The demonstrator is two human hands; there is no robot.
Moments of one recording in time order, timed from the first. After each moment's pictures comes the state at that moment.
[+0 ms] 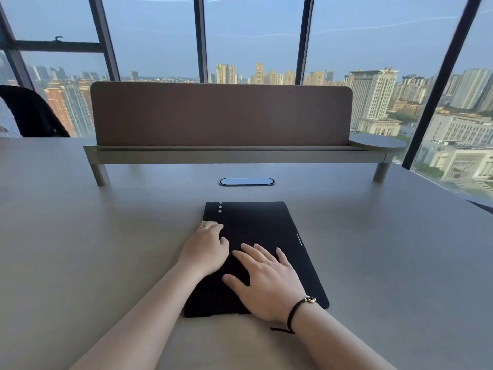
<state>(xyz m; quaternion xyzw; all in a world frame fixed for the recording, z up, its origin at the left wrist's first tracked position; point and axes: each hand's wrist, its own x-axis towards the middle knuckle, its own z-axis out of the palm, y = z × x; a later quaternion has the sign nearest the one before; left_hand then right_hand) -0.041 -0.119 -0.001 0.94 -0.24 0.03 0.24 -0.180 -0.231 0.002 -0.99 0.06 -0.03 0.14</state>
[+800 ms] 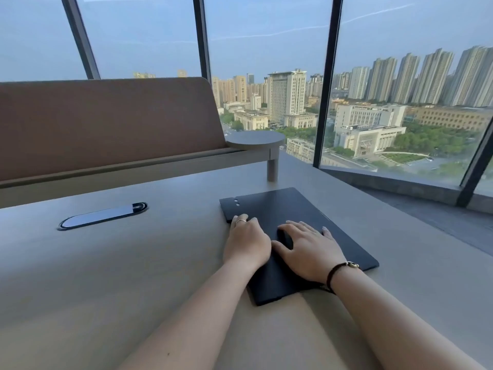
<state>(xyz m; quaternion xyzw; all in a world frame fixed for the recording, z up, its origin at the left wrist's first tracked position) -0.131 -0.503 0.002 0.88 -0.37 -0.06 0.29 -0.248 -0.587 0.006 -0.93 0.32 -0.08 0.13</state>
